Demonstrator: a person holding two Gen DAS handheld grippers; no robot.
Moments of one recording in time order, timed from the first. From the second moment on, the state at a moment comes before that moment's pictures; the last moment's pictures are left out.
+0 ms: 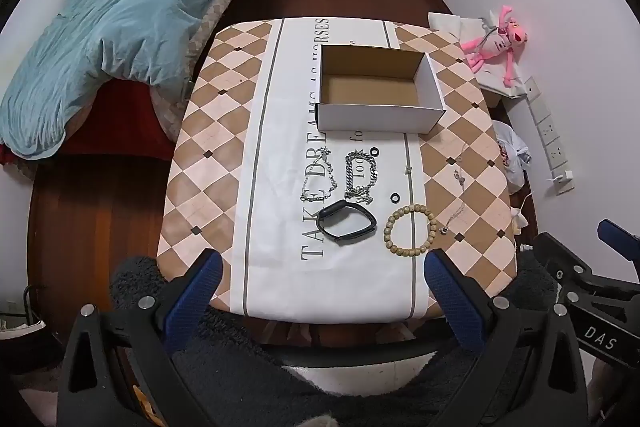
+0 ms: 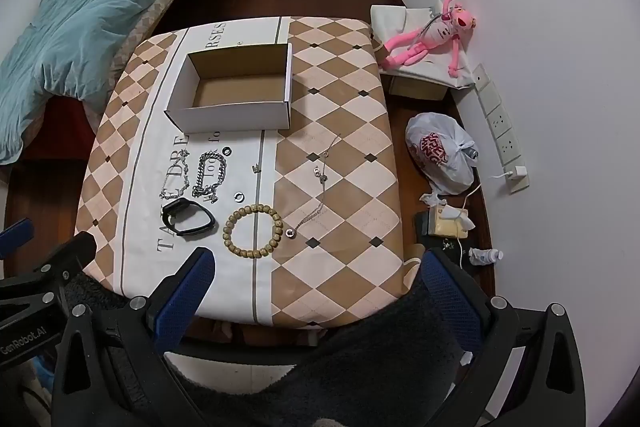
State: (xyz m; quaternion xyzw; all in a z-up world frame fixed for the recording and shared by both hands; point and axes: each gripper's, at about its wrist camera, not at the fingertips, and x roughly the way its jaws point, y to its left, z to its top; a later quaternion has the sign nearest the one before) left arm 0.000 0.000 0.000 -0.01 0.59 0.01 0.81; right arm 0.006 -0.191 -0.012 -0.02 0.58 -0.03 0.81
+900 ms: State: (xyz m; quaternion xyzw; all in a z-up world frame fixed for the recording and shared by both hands) left arm 0.000 0.005 0.009 -0.01 0.58 0.01 0.82; right arm 0.006 -0.190 -0.005 -0.02 0.58 -0.02 0.82
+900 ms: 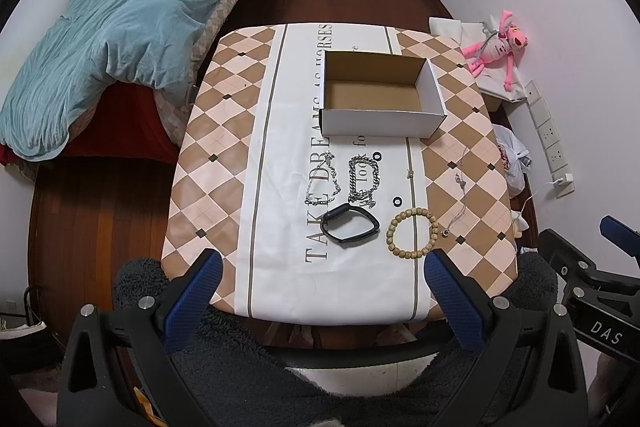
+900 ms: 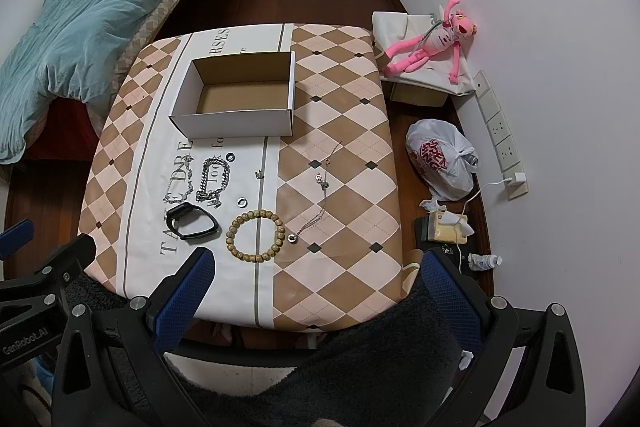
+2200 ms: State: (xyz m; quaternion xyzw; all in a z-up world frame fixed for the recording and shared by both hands) left arm -0.001 -0.002 0.019 0.00 0.57 0.00 0.82; right arm 0.009 -0.192 0.012 -0.02 0.57 -0.02 0.82
